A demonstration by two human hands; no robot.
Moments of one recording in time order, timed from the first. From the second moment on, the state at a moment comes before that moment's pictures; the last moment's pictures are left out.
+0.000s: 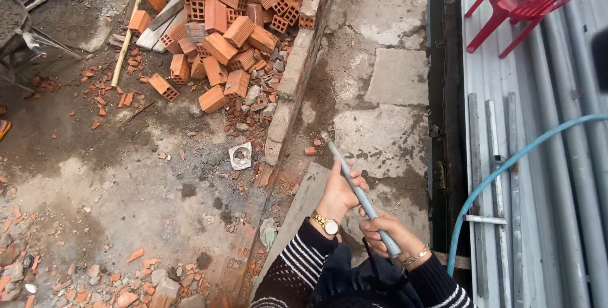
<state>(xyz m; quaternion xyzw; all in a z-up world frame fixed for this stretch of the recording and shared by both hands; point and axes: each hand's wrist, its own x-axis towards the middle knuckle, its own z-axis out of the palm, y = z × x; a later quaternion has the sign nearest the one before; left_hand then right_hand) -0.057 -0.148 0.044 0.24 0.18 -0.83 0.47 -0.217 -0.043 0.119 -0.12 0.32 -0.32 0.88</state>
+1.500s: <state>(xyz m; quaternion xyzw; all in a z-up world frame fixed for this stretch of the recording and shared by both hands) -0.009 -0.947 -0.097 0.35 0.30 -0.48 0.75 -0.159 -1.009 -0.097 -0.85 0.31 0.24 0.37</state>
